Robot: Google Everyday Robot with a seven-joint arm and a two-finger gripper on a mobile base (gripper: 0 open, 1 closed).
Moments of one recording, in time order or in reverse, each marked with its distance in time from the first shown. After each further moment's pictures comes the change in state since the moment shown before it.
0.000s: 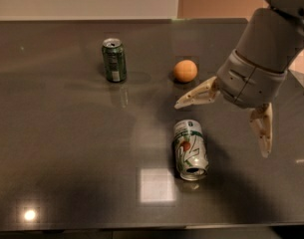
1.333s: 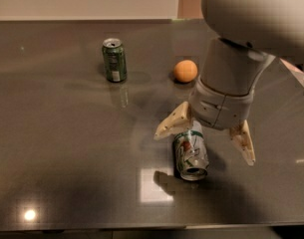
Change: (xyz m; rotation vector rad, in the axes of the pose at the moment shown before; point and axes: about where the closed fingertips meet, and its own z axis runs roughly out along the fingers) arm -0.031 -0.009 0.038 -0.132 0.026 -0.276
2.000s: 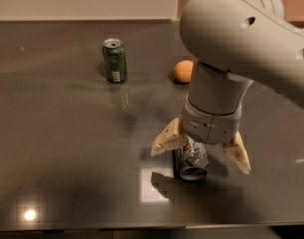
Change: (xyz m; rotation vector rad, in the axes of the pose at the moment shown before) arm -0.010 0.001 0.025 -0.070 0.025 -0.051
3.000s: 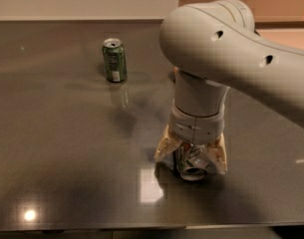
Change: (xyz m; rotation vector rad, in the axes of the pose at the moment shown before) arm 0.015 -0.013 0.016 -0.045 0.021 0.030
